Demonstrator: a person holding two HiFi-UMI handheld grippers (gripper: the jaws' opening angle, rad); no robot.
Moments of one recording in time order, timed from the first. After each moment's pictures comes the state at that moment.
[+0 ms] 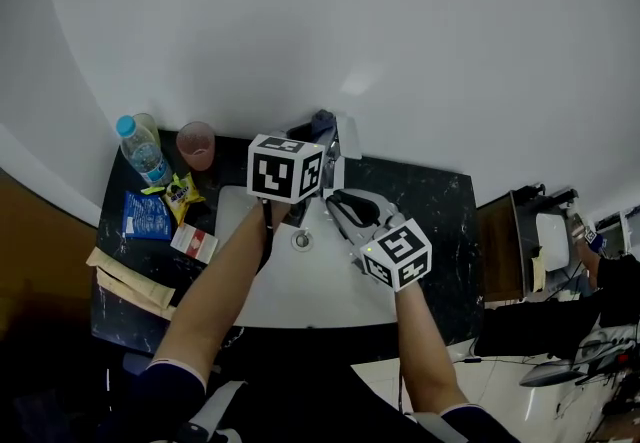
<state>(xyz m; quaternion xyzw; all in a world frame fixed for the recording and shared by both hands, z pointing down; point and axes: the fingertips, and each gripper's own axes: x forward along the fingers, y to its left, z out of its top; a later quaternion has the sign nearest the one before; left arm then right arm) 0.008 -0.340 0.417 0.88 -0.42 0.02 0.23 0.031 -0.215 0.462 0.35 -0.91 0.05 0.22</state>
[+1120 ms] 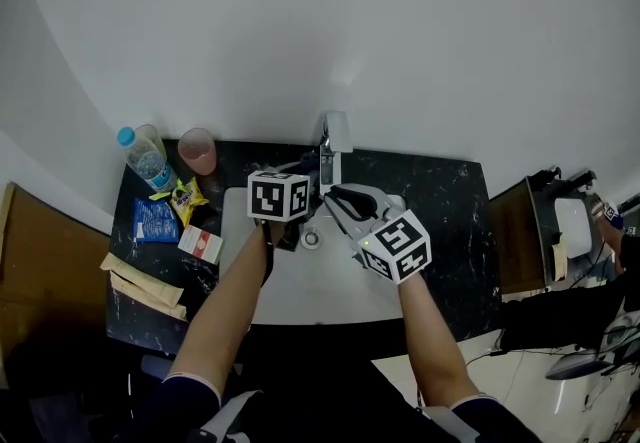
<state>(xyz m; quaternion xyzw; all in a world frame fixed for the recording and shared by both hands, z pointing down) 0.016 -0.302 0.532 0.85 -0.41 0.10 0.31 0.031 -0.212 0.462 0.34 -0.92 0.05 0.20</state>
